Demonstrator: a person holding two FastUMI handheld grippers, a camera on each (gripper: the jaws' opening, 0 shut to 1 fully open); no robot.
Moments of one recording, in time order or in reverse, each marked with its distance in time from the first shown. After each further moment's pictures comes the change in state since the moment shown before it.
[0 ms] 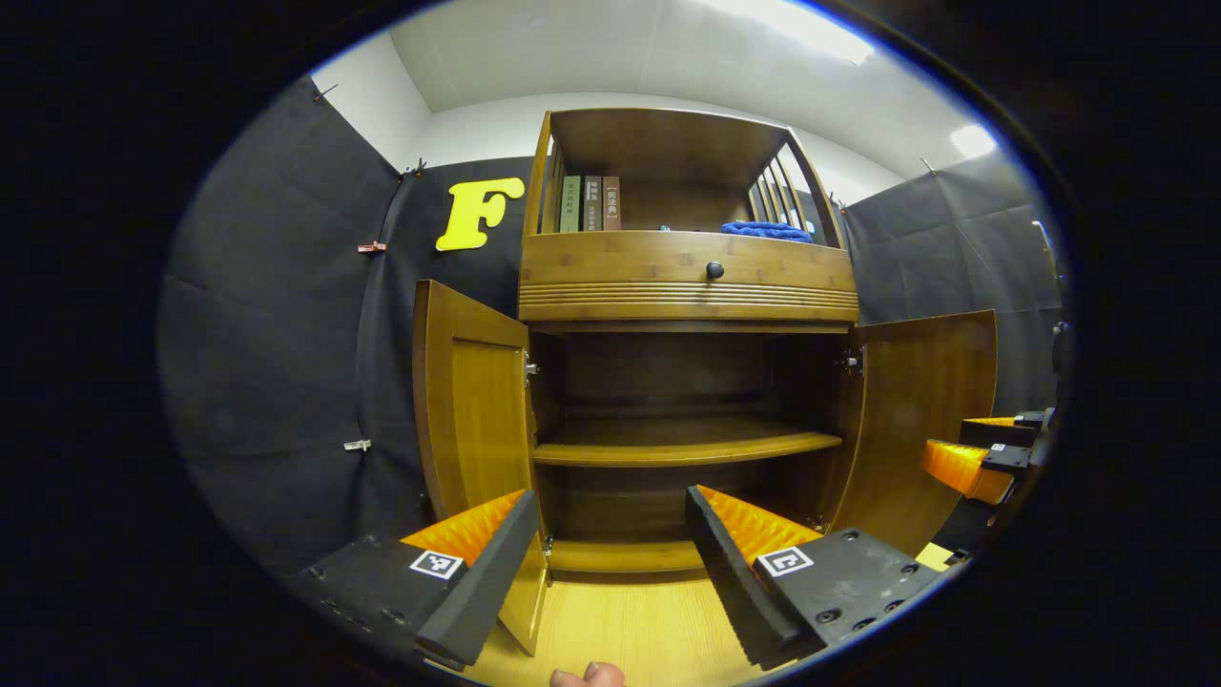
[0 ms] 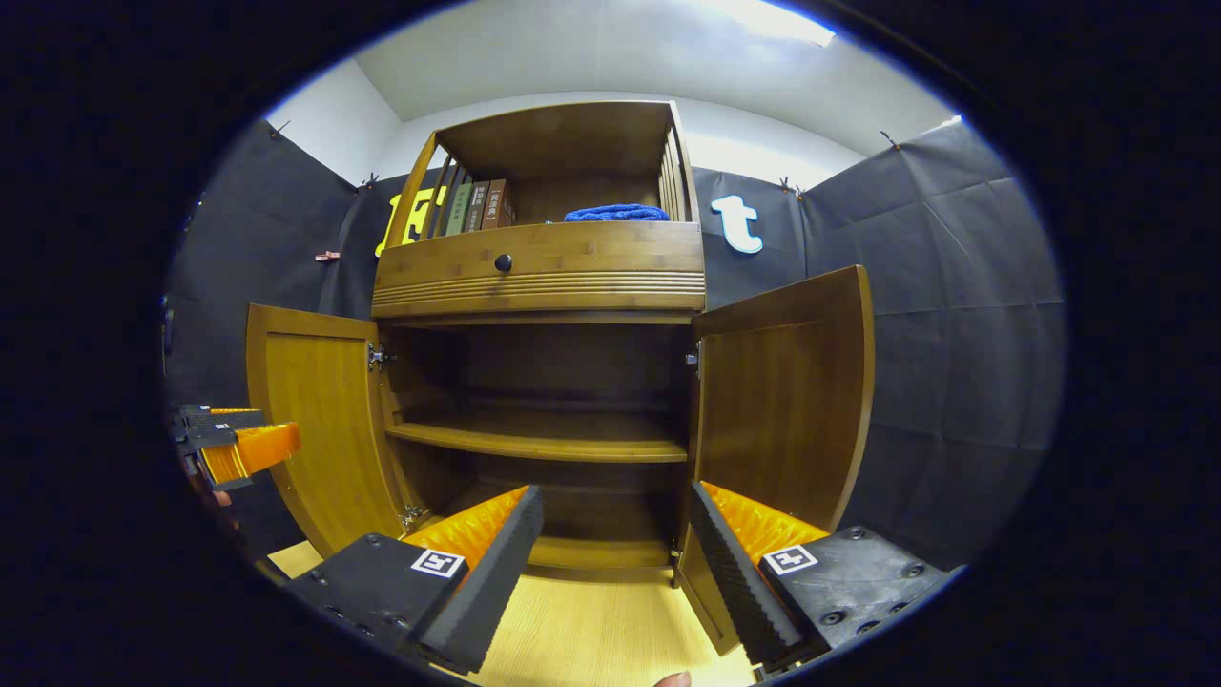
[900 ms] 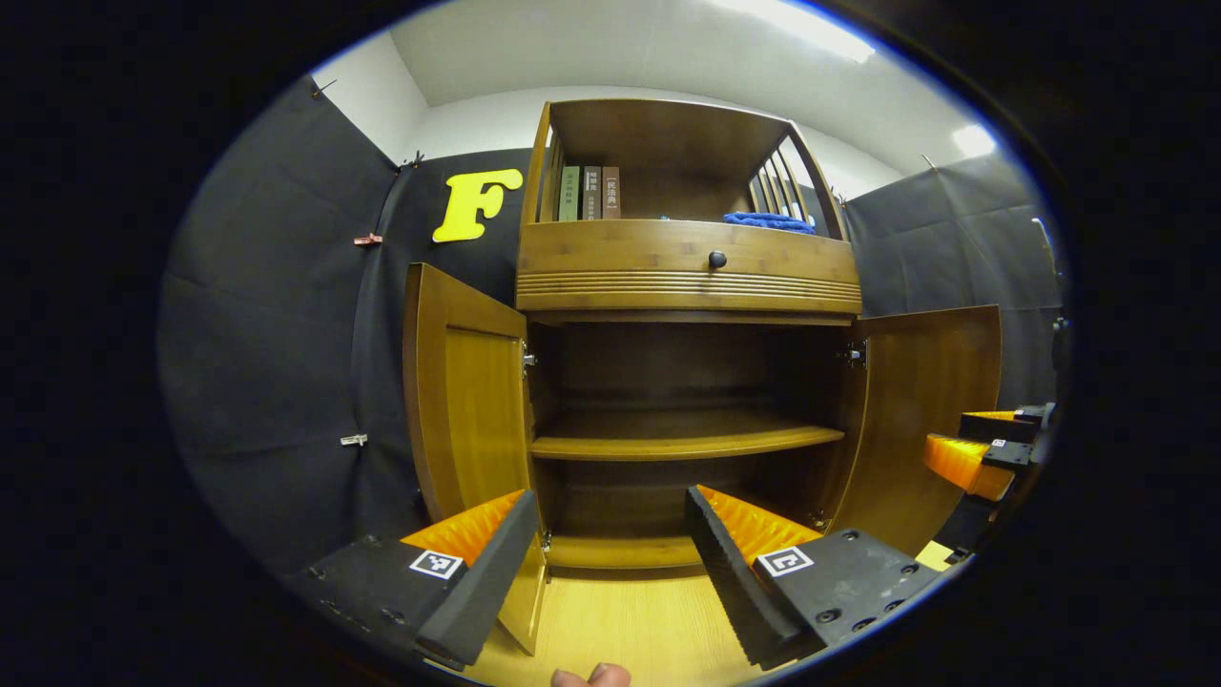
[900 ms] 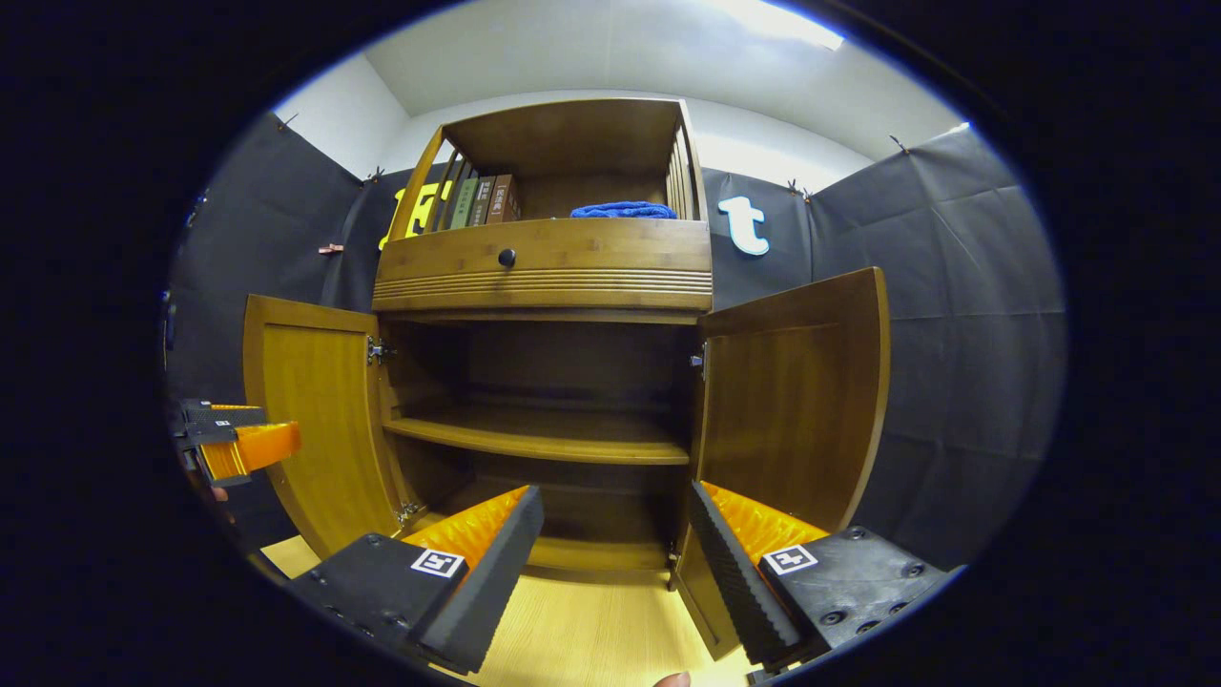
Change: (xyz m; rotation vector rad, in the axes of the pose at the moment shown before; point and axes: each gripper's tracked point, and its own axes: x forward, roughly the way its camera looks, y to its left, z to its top) left arm 0.008 0.001 -0.008 -0.005 0.024 -0.011; right arm 0.010 0.002 -0.001 -0.023 0.001 0.012
